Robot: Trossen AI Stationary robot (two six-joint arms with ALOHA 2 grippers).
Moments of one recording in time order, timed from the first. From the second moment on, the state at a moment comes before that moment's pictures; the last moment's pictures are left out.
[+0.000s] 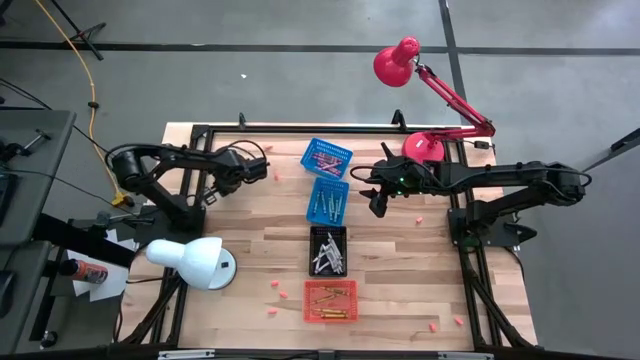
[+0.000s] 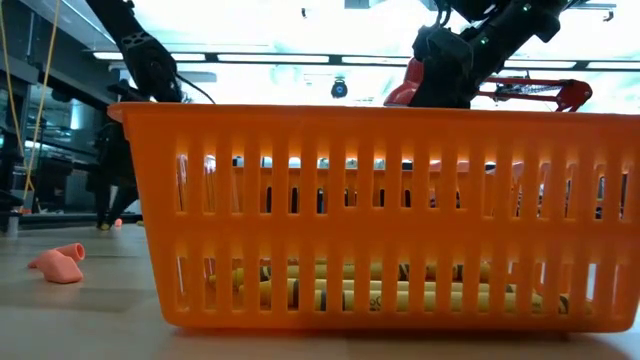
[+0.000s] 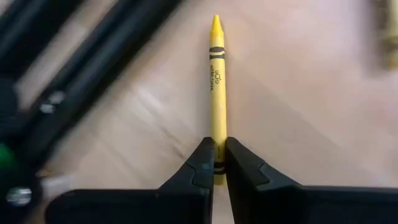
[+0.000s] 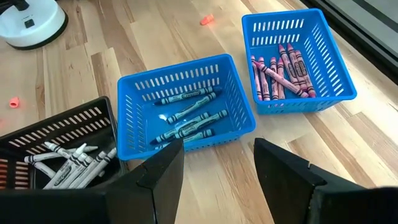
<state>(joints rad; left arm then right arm) 0.51 1.57 0.68 -0.90 -0.38 -1.81 -0.16 1.21 0.79 -0.28 0.10 0.24</state>
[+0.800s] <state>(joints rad) 0.32 1.17 0.68 -0.30 -0.33 -1.01 -0.15 1.21 0.79 -0.20 0.09 0.29</state>
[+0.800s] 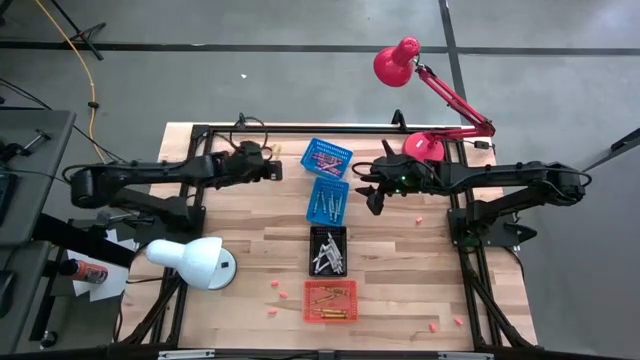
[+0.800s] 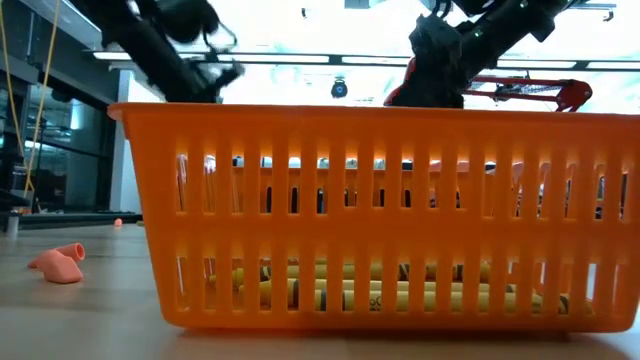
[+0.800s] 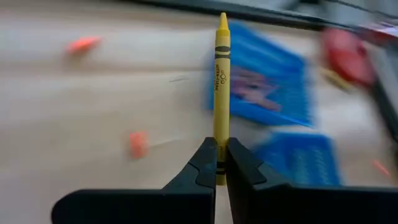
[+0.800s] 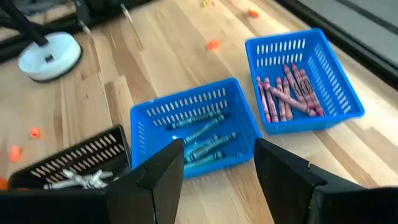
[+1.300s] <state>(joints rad) 0.19 0.96 0.69 -0.02 -0.03 -0.13 -0.15 1.21 0.79 0.02 0.09 0.18</state>
